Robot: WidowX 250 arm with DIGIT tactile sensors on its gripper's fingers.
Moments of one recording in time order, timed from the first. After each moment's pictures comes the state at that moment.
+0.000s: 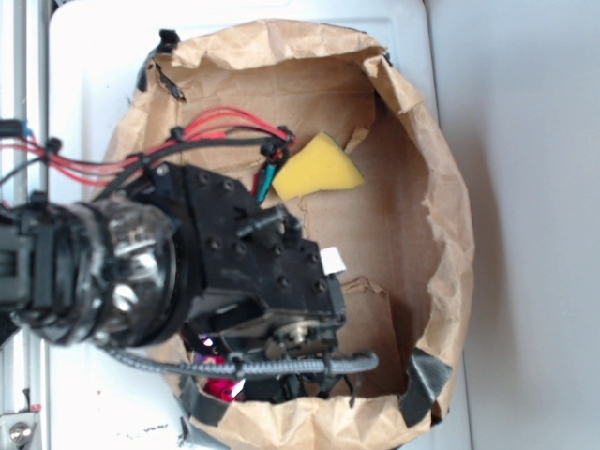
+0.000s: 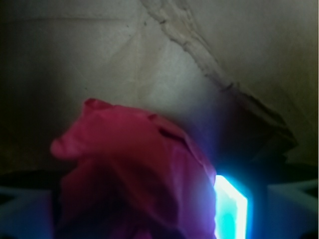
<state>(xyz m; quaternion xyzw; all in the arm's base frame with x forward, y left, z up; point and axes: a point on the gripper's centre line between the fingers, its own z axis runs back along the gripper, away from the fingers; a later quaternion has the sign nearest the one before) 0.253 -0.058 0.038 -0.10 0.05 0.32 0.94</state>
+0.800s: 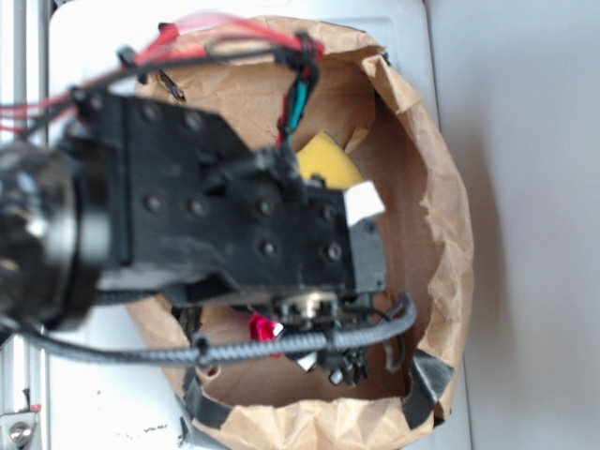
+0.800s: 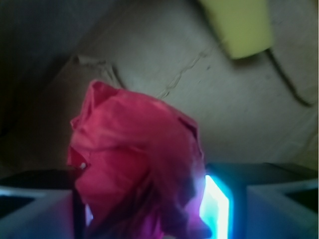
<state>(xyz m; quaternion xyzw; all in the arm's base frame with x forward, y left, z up) 0.279 -0.014 0.105 -0.07 -0.06 0.37 0.92</state>
